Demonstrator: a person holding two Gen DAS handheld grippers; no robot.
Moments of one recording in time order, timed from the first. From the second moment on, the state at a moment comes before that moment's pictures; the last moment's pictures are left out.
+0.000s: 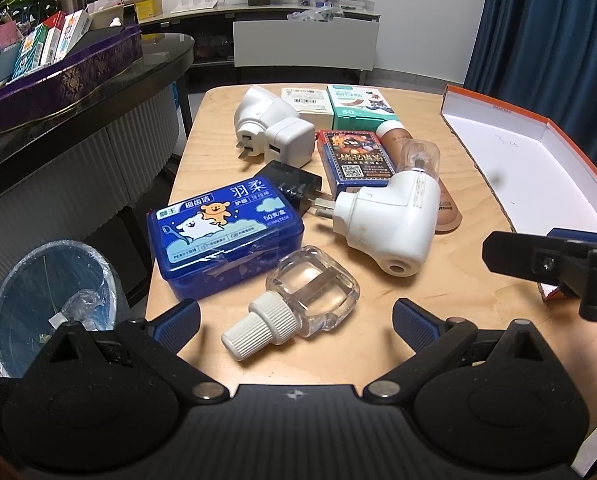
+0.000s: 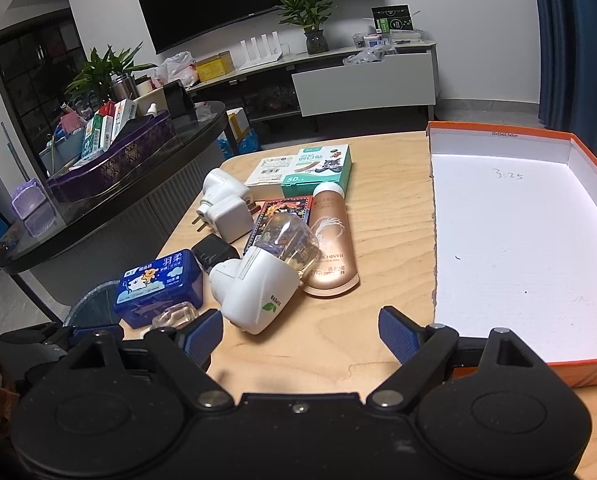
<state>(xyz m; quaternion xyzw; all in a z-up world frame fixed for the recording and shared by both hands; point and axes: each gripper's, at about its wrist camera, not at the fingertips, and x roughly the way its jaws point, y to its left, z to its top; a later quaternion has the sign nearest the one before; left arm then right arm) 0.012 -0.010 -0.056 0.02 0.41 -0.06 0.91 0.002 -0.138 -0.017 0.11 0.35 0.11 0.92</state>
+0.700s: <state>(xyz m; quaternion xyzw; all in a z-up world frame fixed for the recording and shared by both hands) 0.018 -0.013 -0.067 0.03 0.41 -0.06 0.91 0.004 -0.138 -0.021 0.11 0.34 0.11 0.93</state>
